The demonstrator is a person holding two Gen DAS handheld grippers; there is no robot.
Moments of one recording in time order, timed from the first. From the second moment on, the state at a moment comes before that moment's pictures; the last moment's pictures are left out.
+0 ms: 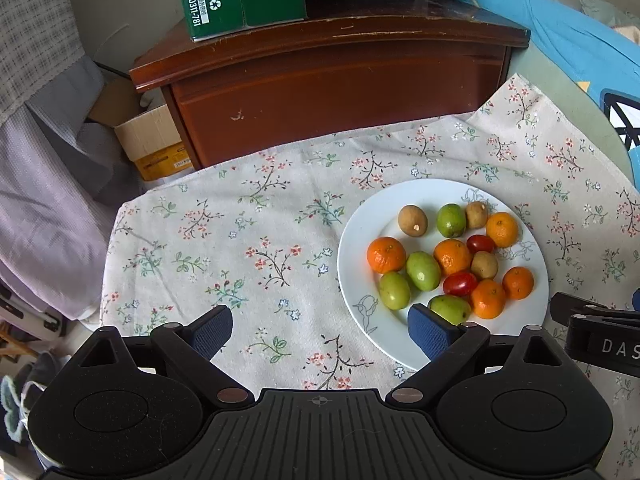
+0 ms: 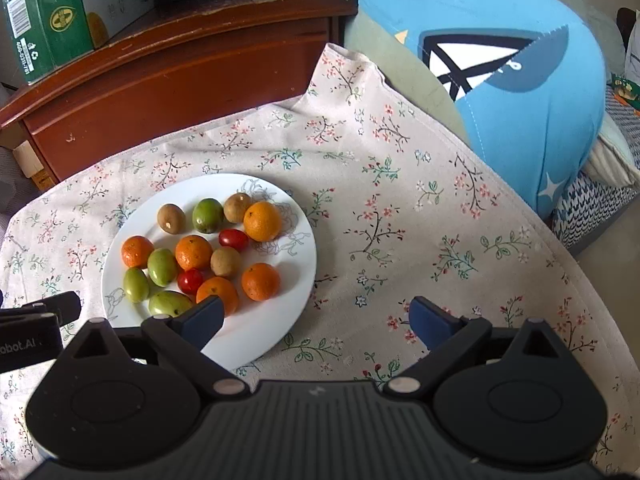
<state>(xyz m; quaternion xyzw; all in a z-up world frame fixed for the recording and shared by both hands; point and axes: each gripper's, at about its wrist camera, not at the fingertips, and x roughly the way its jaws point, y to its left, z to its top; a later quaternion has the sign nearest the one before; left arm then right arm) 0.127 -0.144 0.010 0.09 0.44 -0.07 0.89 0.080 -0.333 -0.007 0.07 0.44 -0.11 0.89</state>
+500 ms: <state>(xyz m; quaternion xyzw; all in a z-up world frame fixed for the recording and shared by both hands) 0.131 -0.151 0.000 0.10 0.45 -0.07 0.89 0.086 -0.326 -0.017 0.05 0.44 -0.11 0.89</state>
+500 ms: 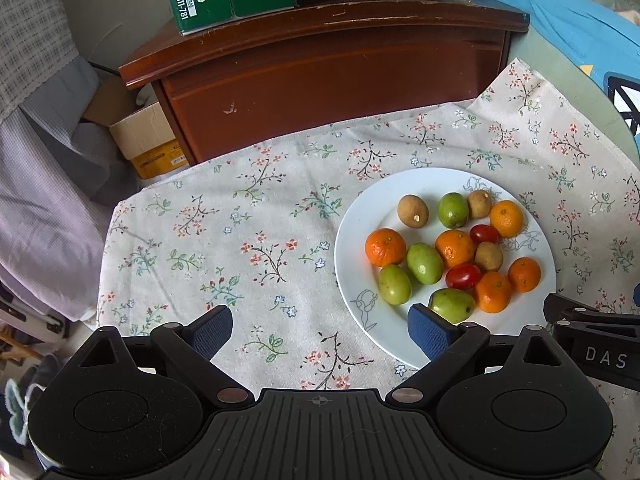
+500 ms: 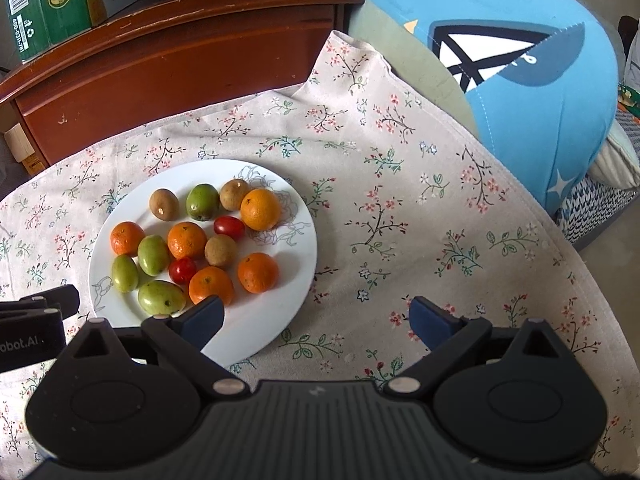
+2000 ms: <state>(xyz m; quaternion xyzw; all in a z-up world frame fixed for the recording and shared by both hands) 0.131 -0.156 -0.021 0.13 0.46 -0.05 0.88 0.094 -0.309 -0.038 0.01 0.45 -0.11 0.89</state>
